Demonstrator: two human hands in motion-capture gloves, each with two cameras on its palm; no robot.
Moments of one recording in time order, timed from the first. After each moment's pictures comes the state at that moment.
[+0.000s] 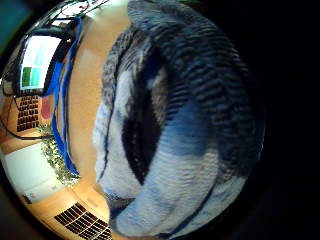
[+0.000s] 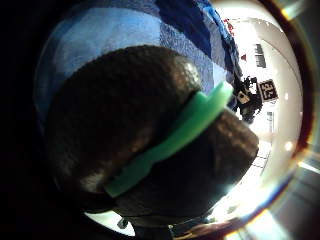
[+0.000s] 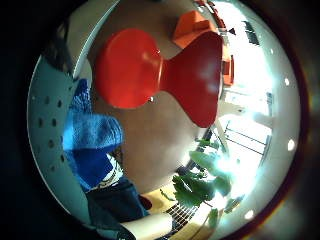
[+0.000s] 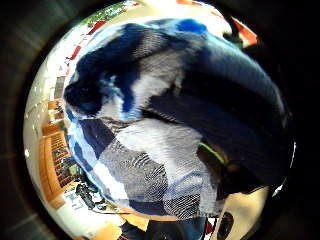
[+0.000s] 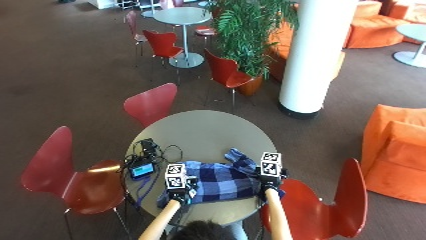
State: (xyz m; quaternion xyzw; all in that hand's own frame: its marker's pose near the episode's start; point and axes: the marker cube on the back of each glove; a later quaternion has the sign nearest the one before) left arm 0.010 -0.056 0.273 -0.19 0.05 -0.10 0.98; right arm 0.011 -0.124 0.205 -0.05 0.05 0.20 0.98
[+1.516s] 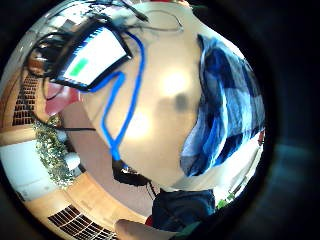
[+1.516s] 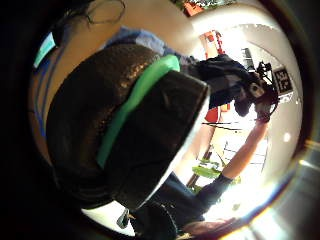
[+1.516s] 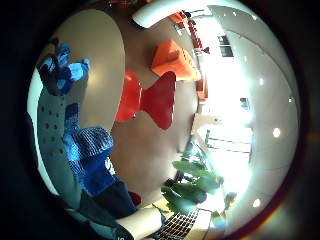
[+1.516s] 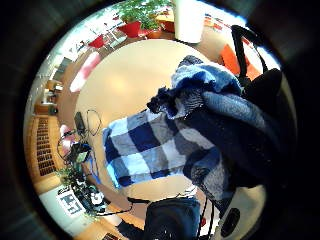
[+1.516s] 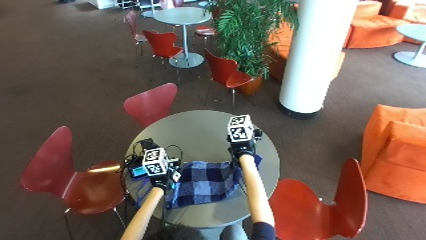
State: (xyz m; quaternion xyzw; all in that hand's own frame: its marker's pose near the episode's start) left arm -0.069 -0.106 0.226 -0.09 0.13 -0.08 0.98; right arm -0.098 -0.205 0.049 -0.04 0.15 0.18 0.97
